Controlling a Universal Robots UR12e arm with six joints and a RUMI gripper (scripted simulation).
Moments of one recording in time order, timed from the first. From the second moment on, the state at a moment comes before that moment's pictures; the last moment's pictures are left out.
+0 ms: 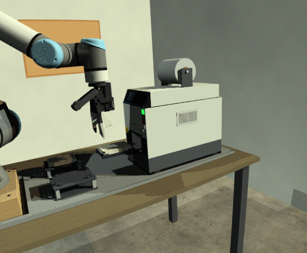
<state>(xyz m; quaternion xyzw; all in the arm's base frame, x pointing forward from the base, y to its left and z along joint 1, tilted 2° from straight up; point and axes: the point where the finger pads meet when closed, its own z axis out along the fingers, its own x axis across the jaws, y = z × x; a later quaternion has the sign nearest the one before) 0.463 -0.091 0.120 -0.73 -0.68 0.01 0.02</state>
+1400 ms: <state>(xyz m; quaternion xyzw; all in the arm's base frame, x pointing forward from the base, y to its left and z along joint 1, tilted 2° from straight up) 0.455 -0.188 0.213 -0.73 -0.68 0.01 0.02</state>
